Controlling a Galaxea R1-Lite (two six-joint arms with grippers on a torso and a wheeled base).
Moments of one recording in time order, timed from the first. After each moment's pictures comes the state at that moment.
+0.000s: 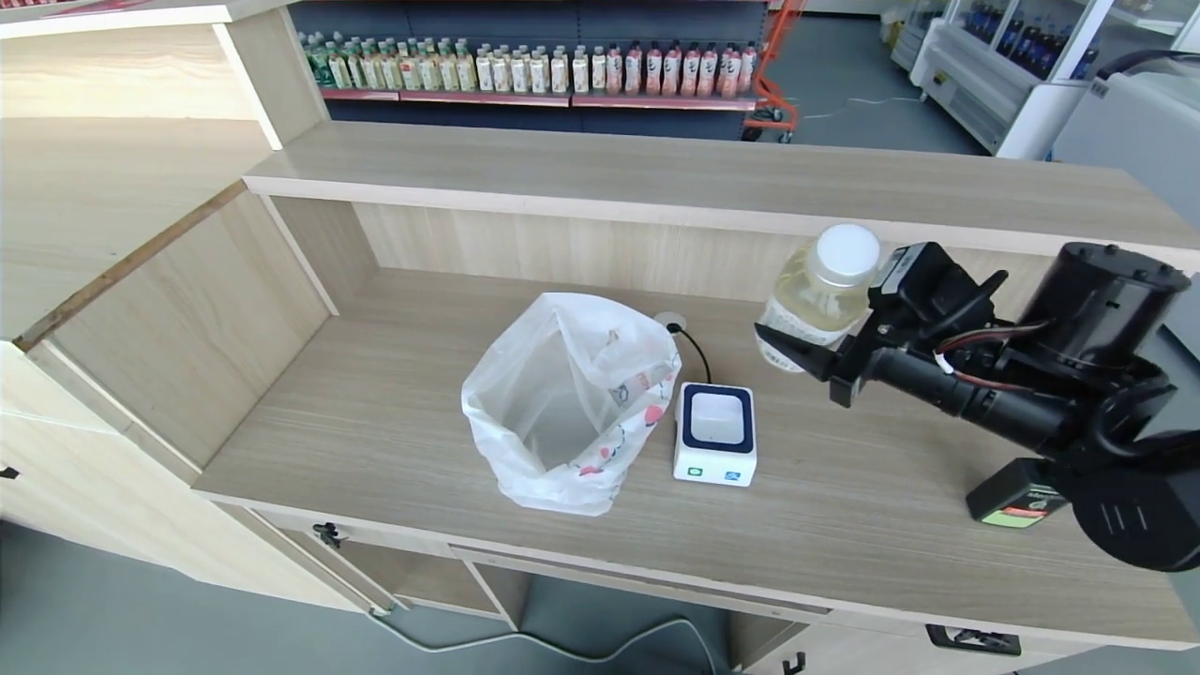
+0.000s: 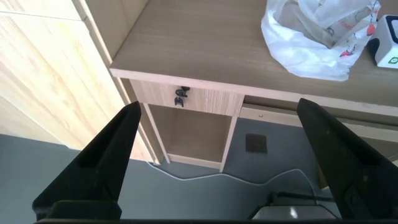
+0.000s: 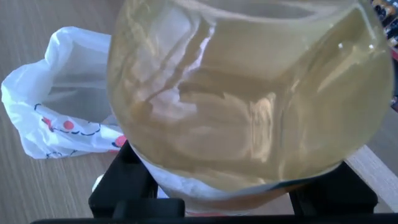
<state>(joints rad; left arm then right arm) 0.00 0.00 0.00 0.00 0.00 0.00 0.34 1.75 -0.74 -1.15 0.45 -0.67</state>
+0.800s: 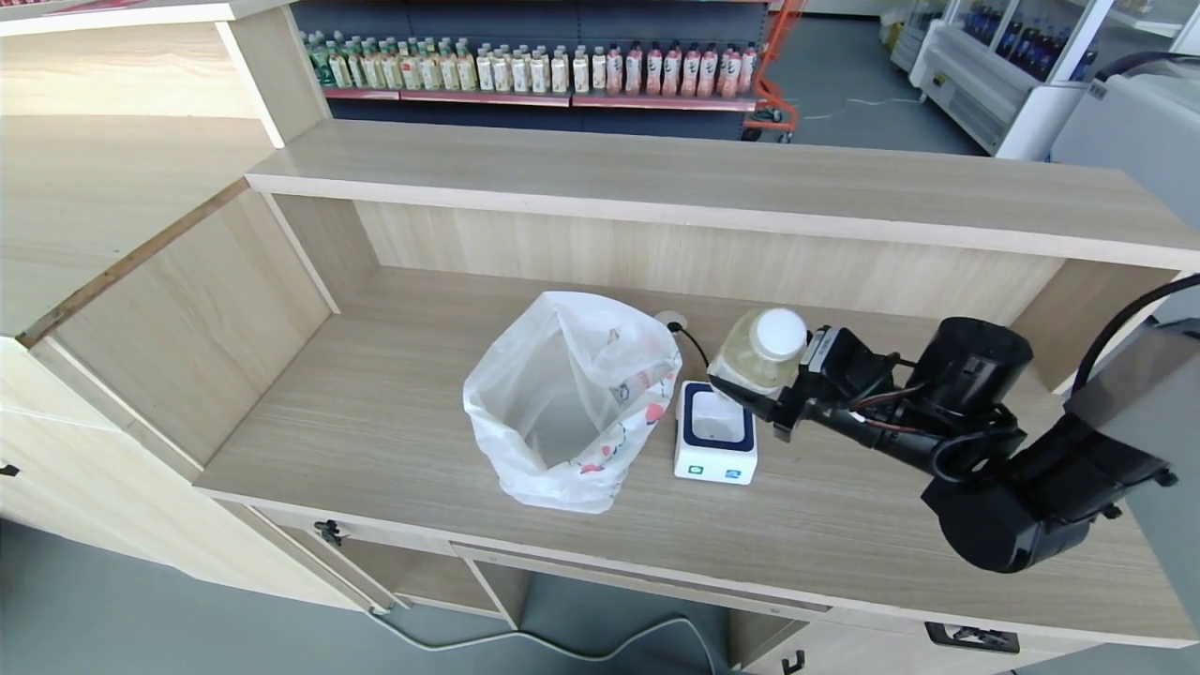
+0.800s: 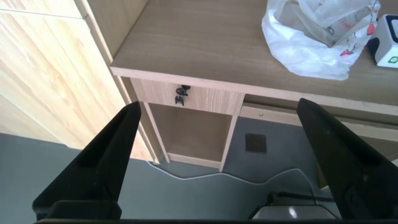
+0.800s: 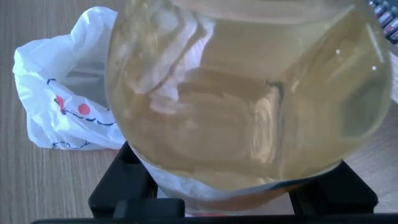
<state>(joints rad) 0.00 0.00 0.00 0.00 0.00 0.00 0.30 2.08 -0.77 -1.48 0.62 -0.67</state>
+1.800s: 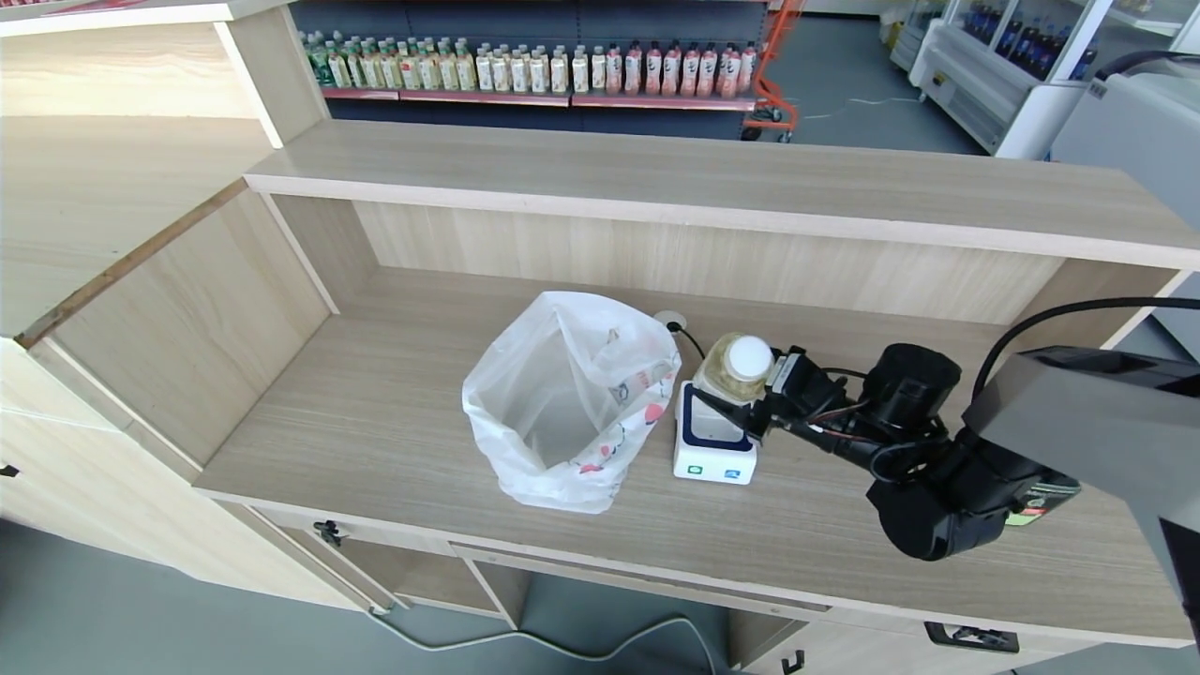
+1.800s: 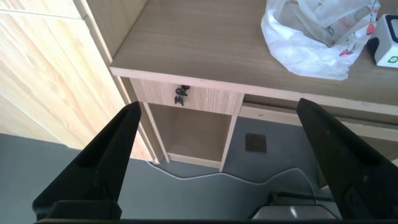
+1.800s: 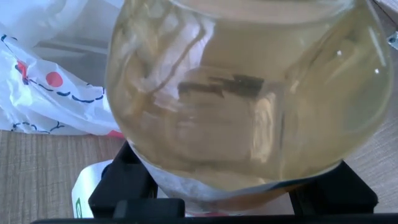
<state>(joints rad) 0.00 0.00 0.00 0.00 0.00 0.00 0.29 2.30 -0.92 -1.57 0.65 -0.68</state>
